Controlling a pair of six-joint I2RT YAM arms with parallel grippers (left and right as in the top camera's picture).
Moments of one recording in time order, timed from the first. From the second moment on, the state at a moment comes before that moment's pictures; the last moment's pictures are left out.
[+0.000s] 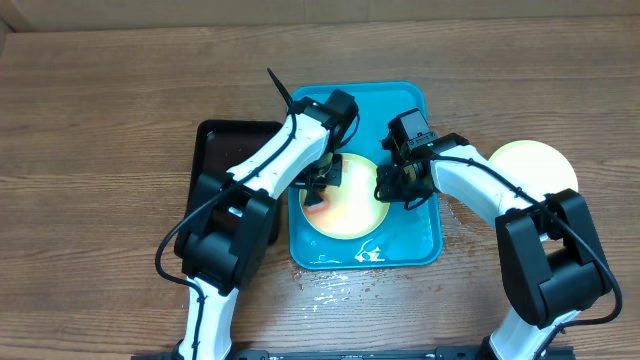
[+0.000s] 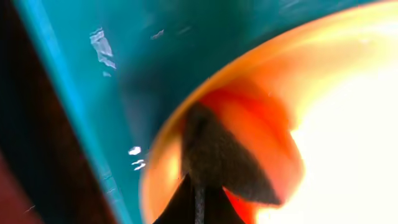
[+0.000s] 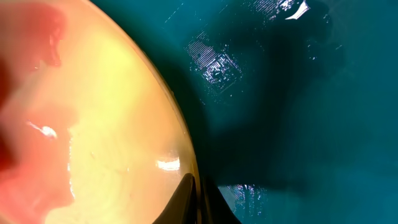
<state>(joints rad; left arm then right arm) -0.52 2.16 1.64 -1.10 -0.05 -0.46 0.38 1.88 1.15 -0.65 -0.18 0.28</state>
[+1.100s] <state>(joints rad) -0.56 2.21 1.67 -1.26 0.09 -0.47 0.38 1.88 1.15 -0.65 -0.19 0.28</state>
